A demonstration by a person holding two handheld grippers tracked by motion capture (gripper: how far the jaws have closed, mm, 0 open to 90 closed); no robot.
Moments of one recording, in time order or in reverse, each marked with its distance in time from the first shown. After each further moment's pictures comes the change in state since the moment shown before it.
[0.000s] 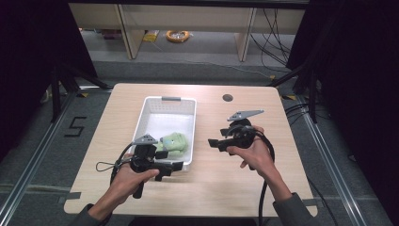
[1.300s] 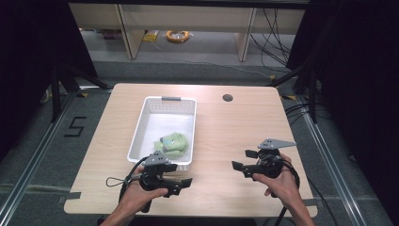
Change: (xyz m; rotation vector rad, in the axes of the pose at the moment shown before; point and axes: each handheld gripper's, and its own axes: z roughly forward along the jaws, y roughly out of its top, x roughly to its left) left arm -0.023 -0.037 0.019 -0.015 -0.027 0.088; right arm -0.020 -0.095 -0.037 -0.088 -0.017 0.077
